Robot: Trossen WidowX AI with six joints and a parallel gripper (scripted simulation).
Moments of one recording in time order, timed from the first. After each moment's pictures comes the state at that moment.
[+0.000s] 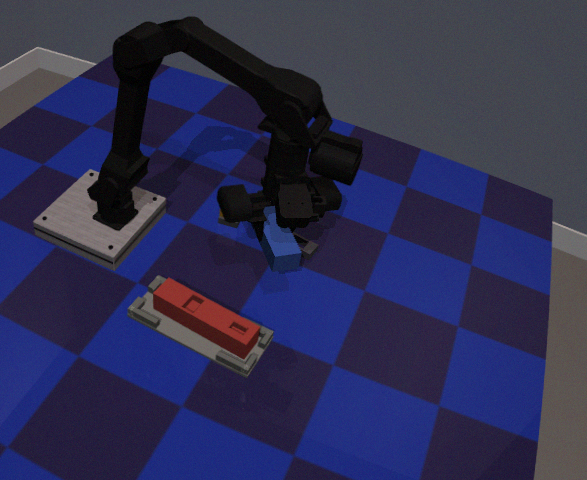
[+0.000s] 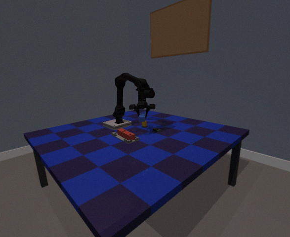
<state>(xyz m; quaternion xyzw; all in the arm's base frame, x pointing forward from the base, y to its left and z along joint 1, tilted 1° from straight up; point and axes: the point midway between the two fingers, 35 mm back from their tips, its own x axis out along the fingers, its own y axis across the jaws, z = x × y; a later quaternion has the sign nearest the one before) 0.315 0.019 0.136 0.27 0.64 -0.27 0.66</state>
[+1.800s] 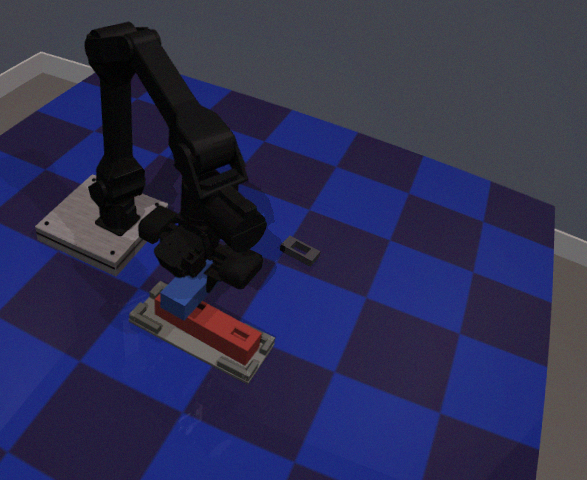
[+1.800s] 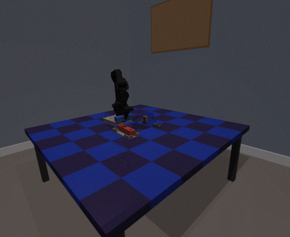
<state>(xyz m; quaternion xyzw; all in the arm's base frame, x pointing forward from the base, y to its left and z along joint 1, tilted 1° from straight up) 0.244 -0.106 0.108 0.51 0.48 -0.51 0.50</state>
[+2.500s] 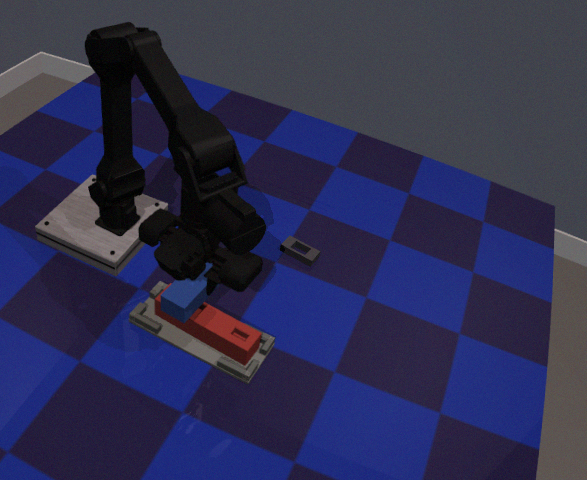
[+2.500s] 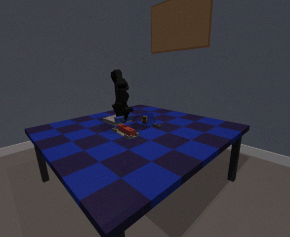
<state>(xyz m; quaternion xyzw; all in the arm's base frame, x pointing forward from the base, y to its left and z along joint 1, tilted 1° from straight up) 0.245 -0.107 0.103 0.51 0.48 -0.51 0.50</state>
